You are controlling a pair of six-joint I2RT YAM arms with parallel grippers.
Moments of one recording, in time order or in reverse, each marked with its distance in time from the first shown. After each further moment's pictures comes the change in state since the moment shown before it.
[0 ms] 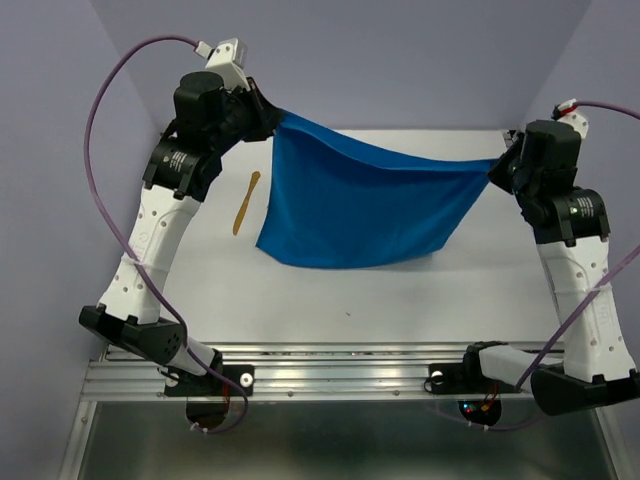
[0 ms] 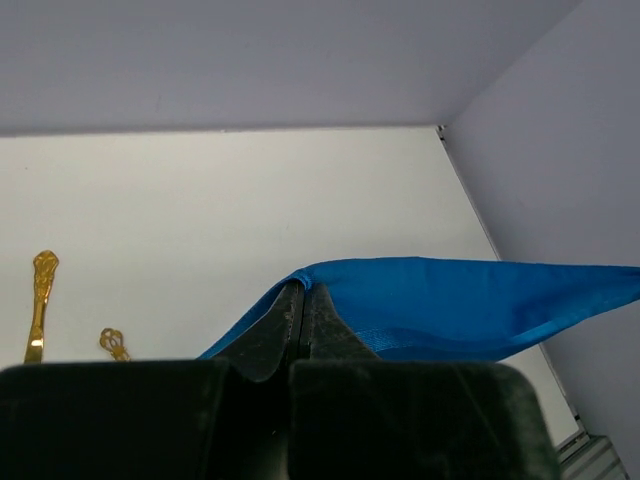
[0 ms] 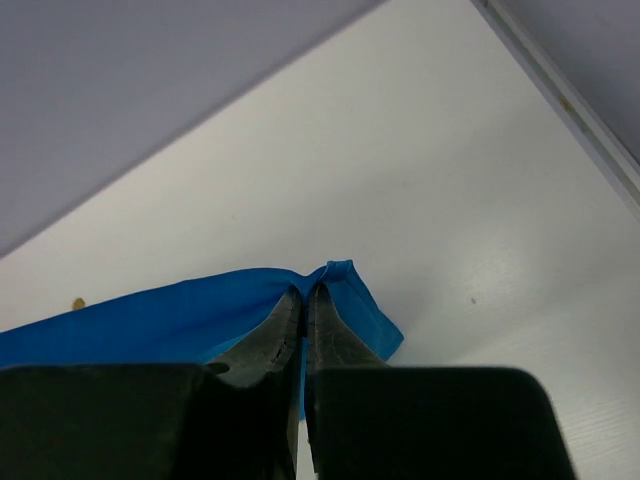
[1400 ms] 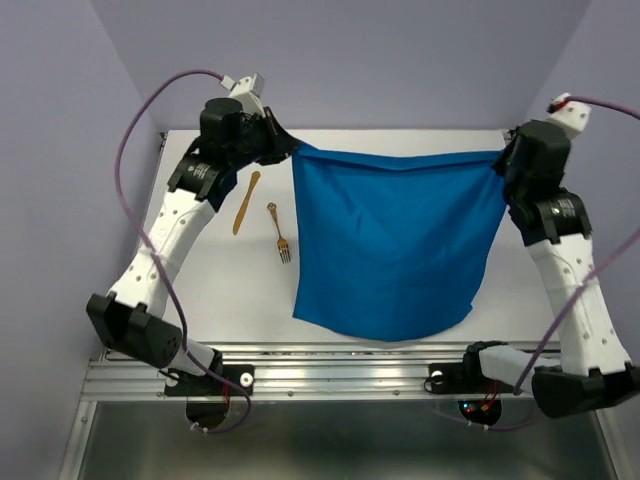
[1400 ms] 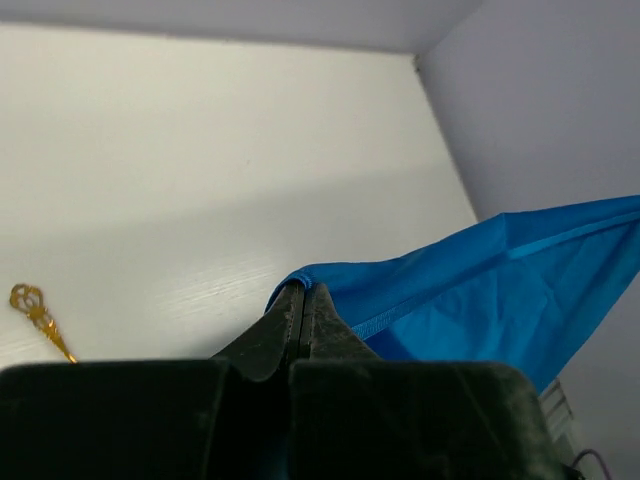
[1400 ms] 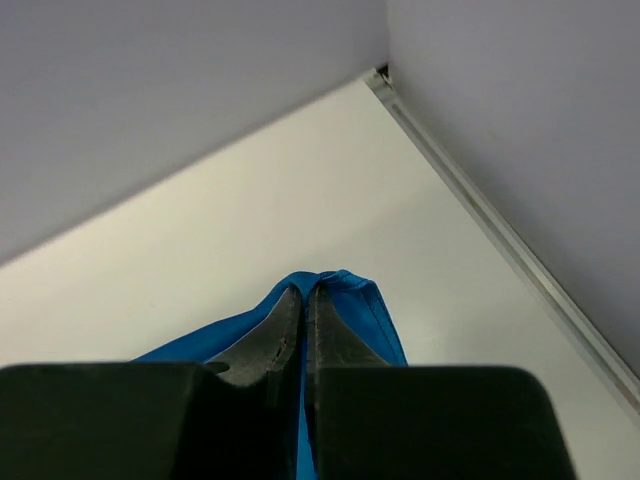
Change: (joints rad) left arm 0.003 -0.063 -0.265 0.163 0.137 -0.098; right arm 0.011 -0.058 -0.082 0.282 0.201 -0.208
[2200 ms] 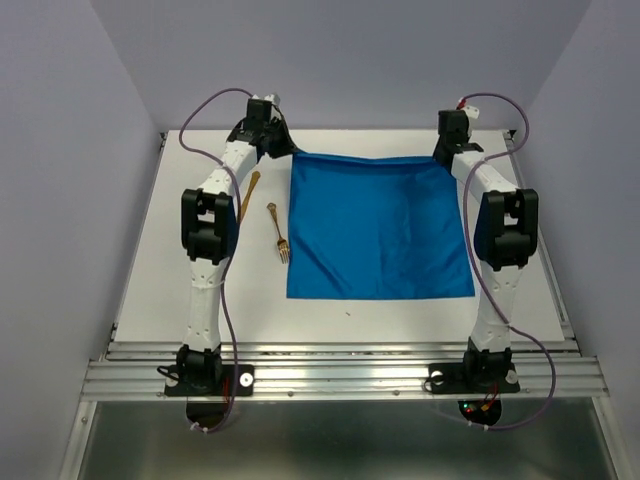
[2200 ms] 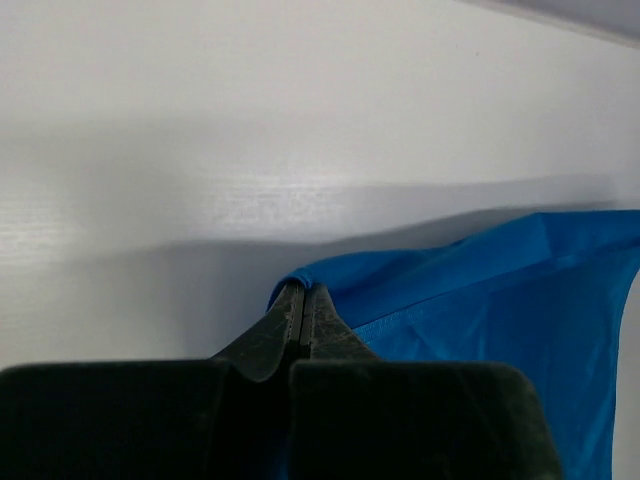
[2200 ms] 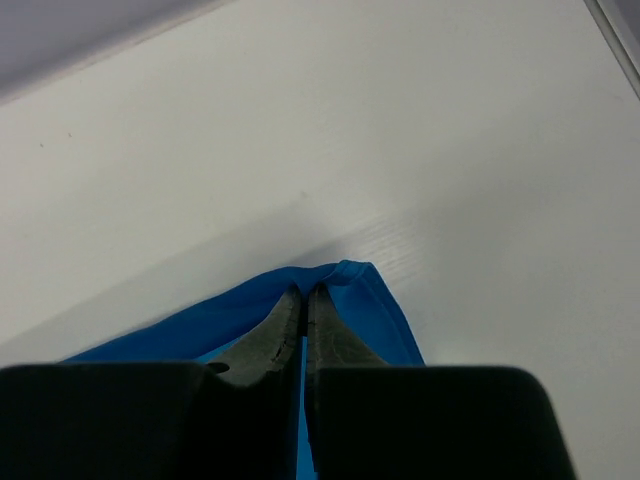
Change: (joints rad) left arm 0.155 0.974 0.534 0.011 0.020 0.024; right arm -0.070 1.069 0.288 0.345 -0.105 -0.048
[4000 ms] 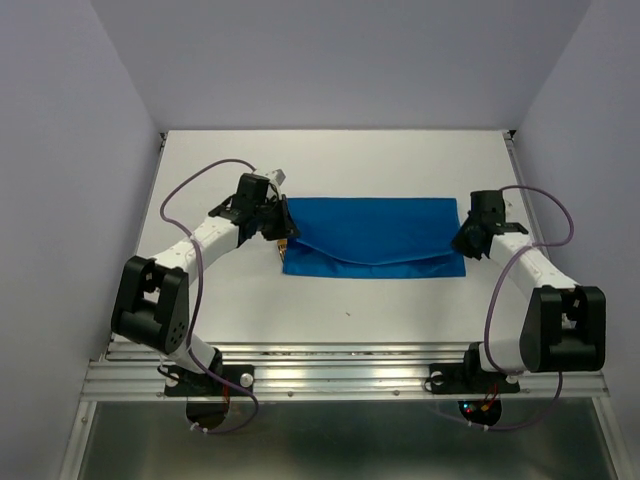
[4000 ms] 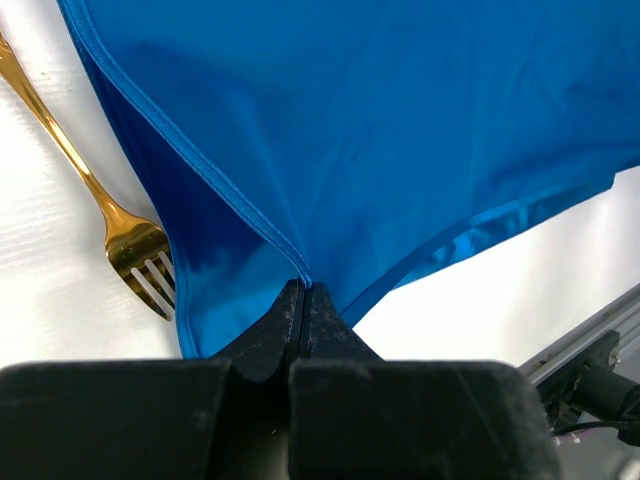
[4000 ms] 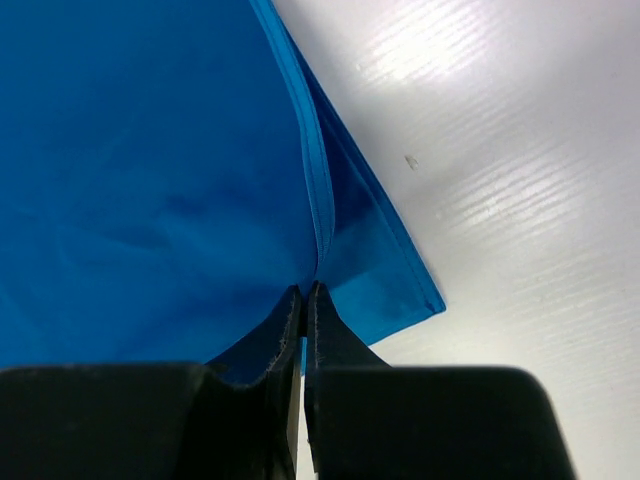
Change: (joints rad) left arm -0.138 -0.846 -1.146 0.154 0.054 -0.001; right arm -0.080 -0.810 -0.954 -0.199 -0.306 0.293
